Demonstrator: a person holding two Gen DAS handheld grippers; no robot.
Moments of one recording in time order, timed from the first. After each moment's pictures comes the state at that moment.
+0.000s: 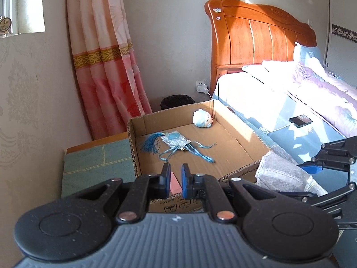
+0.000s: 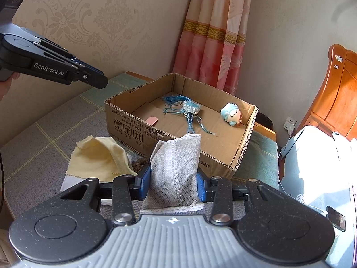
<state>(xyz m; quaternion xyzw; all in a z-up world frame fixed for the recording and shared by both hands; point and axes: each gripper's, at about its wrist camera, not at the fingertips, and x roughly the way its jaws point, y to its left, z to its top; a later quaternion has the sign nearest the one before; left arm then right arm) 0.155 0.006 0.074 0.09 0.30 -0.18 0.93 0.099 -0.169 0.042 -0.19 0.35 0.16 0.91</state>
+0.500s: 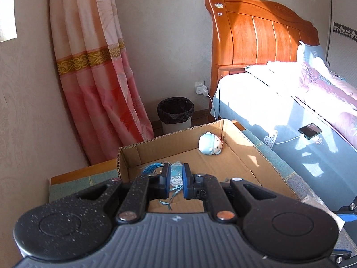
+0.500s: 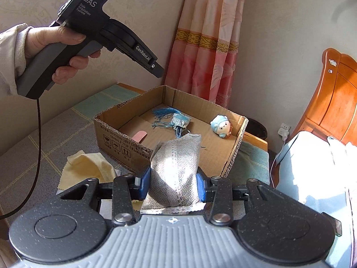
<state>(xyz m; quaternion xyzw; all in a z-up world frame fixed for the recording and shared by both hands) 0.253 -0.028 0.070 0.09 0.32 -0.19 0.92 0.112 -0.176 0.057 -0.18 0.33 0.15 0.92</state>
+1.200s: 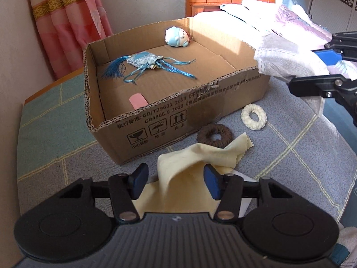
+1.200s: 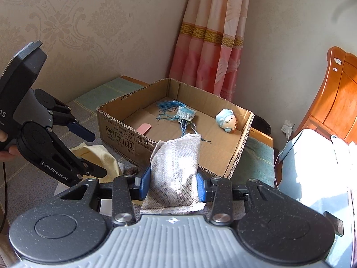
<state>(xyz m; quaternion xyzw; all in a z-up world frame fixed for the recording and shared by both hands) 0.168 -0.010 -0.034 0.13 0.44 -0.24 0.86 0.114 -0.172 0.047 -0.19 0.34 0.15 0.91</state>
